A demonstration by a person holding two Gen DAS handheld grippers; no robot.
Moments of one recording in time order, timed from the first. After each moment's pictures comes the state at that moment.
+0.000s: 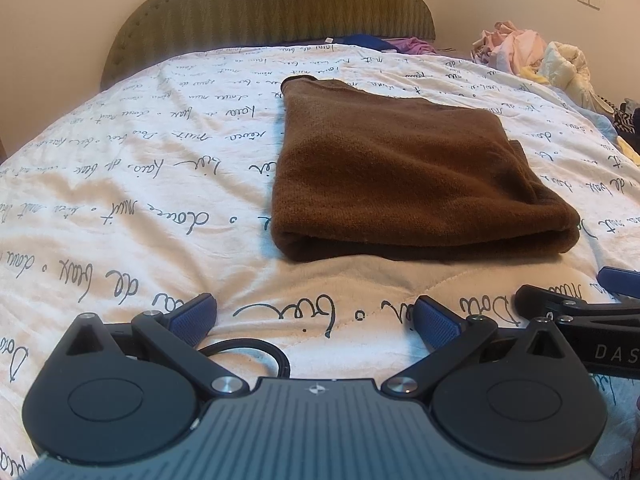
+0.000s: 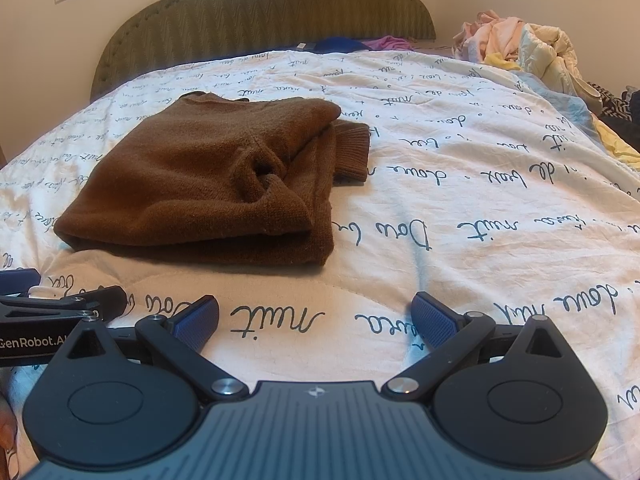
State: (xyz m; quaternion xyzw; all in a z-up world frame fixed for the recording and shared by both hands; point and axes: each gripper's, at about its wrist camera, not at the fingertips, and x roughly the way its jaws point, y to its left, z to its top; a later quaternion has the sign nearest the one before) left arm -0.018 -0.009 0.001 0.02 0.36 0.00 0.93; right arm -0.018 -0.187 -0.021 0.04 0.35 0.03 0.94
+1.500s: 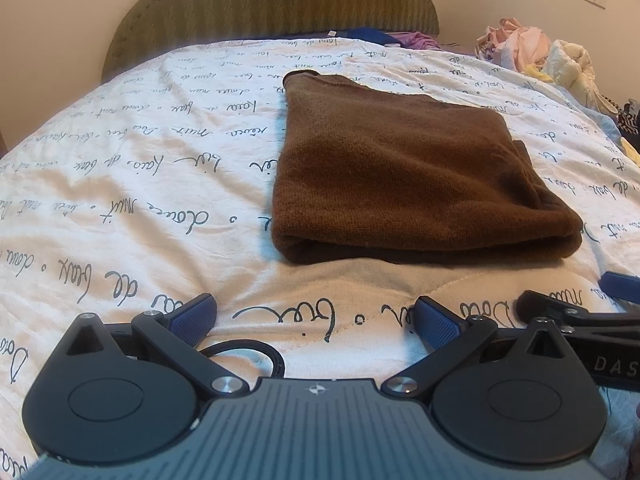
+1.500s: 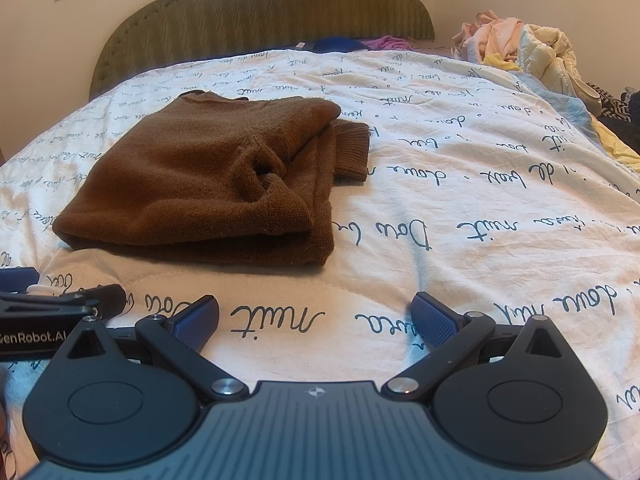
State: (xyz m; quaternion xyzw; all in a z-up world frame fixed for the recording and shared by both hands) left arm -0.010 -0.010 0.005 0.02 0.38 0.01 0.92; right arm -0.018 -0.188 -0.020 0.04 0.36 0.03 0.93
